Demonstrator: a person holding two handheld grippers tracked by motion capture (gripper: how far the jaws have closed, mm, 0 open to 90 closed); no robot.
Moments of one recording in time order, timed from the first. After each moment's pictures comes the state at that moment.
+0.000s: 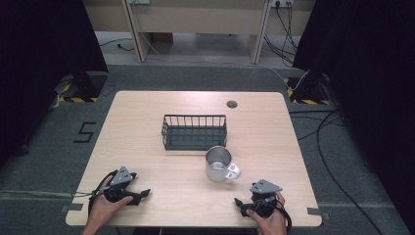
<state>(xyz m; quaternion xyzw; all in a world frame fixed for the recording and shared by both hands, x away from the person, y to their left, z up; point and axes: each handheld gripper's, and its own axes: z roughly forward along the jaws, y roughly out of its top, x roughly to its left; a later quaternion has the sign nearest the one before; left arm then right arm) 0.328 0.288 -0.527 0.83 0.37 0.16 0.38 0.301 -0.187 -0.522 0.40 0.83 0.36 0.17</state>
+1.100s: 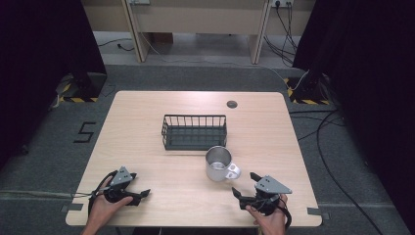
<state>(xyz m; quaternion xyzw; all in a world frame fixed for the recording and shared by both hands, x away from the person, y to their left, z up) 0.327 0.288 -0.527 0.83 0.37 0.16 0.38 0.298 -0.182 -0.491 0.37 0.76 0.49 0.22</state>
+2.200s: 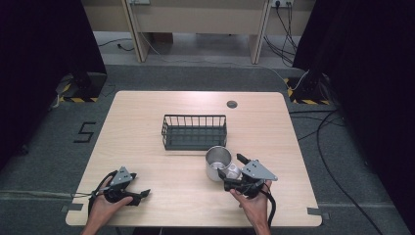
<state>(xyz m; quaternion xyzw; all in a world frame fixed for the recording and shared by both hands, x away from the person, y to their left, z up) 0.327 0.288 -0.527 0.83 0.37 0.16 0.38 0.334 -0.139 -0.471 0.34 0.73 0.54 0.26</state>
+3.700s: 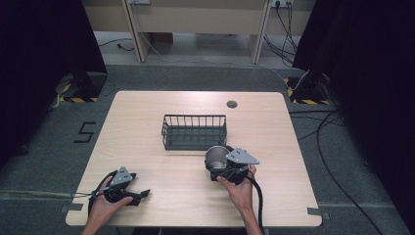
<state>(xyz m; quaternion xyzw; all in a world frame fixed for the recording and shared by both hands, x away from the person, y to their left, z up) 0.327 0.288 -0.527 0.83 0.37 0.16 0.38 0.374 -0.103 -0.477 0.35 0.74 0.53 0.23</state>
